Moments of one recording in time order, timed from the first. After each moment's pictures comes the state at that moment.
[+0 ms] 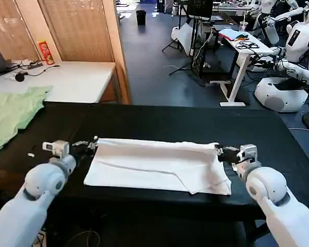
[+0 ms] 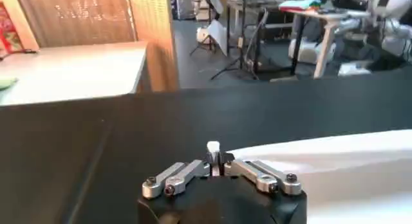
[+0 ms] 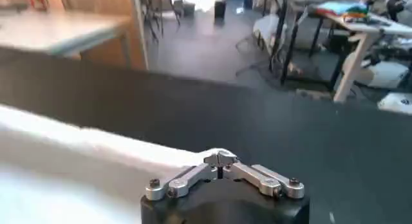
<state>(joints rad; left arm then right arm) 1.10 -0.87 -0.44 -1.92 -0.67 0.62 -0.09 -1.20 0.89 0.42 2.04 0.67 -0.74 0.18</state>
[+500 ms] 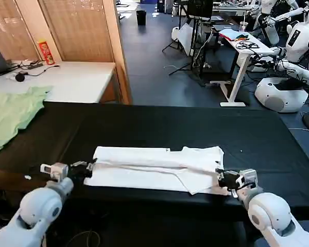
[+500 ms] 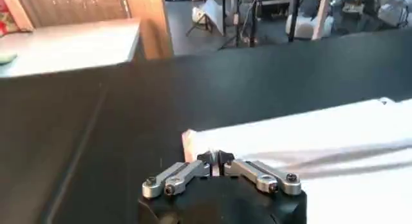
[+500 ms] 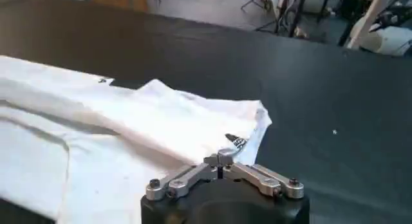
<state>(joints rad) 1.32 -0.89 -0.50 -2.00 -0.61 0.63 -0.08 -1.35 0.92 0.46 2.10 0.66 -0.74 0.18</state>
